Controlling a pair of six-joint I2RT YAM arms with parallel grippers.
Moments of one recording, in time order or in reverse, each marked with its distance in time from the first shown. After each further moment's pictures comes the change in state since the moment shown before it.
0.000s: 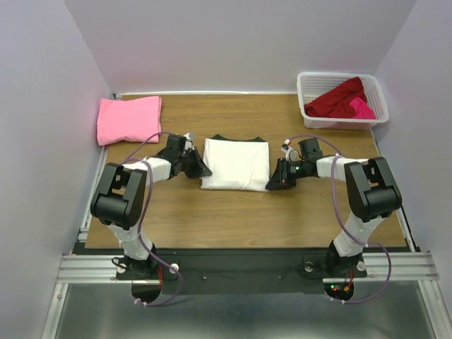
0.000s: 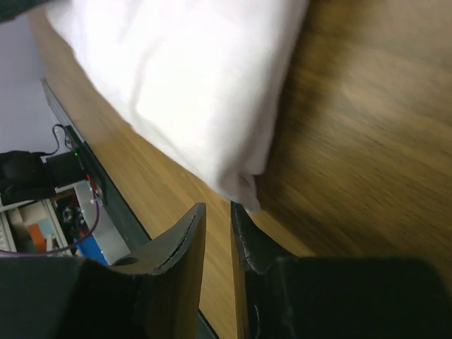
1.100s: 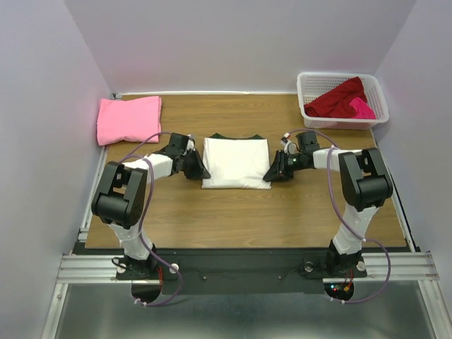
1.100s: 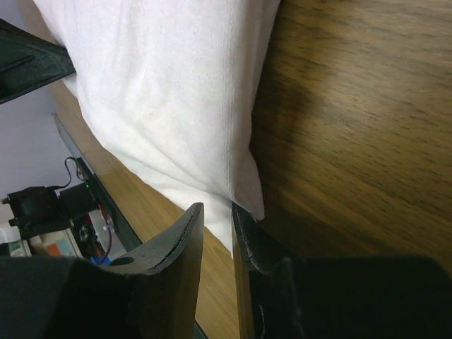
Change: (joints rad) left arm -0.010 0.001 0.060 -0.178 -0.064 0.025; right arm -0.023 0.113 0.156 -0.014 0.074 0.052
